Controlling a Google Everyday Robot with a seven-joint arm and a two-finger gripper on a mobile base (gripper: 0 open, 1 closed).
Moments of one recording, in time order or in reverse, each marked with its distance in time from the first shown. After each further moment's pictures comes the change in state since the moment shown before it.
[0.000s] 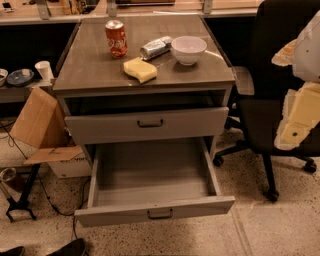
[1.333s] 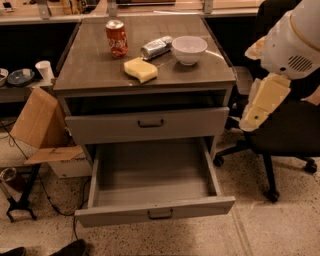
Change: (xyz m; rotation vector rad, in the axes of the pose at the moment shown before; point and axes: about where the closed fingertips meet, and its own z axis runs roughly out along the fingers) arm -0.042 -0.038 0.035 0.015 -0.160 0.007
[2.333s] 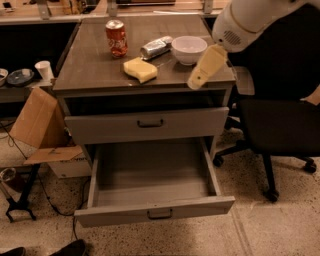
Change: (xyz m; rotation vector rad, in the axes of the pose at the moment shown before) arm -0.074 -0.101 0.055 0.157 -0.093 0.179
